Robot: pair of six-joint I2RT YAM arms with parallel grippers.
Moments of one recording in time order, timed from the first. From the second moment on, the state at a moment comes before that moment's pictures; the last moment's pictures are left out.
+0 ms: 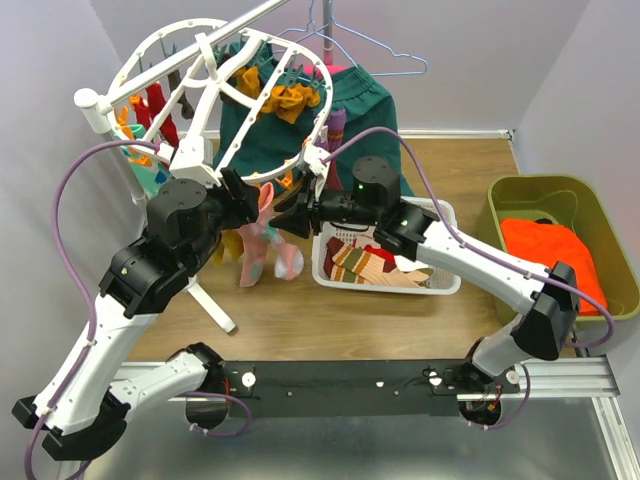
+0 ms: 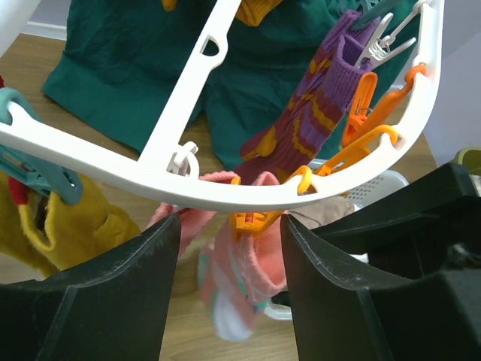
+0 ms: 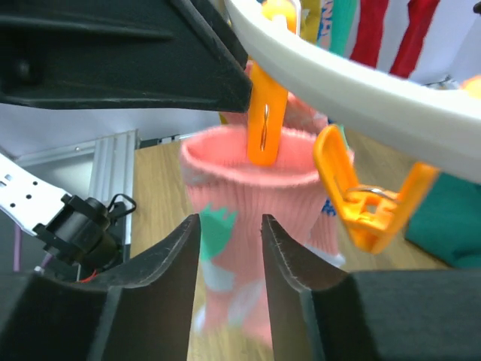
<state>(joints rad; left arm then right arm) -0.64 0.91 1.38 -0.73 -0.40 -0.47 0.91 1.55 1.39 0.09 -0.50 0.02</state>
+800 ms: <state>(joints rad) -0.64 0.88 1.41 -0.78 -0.46 -0.48 0.66 1.49 1.36 0.13 -0.65 0.07</state>
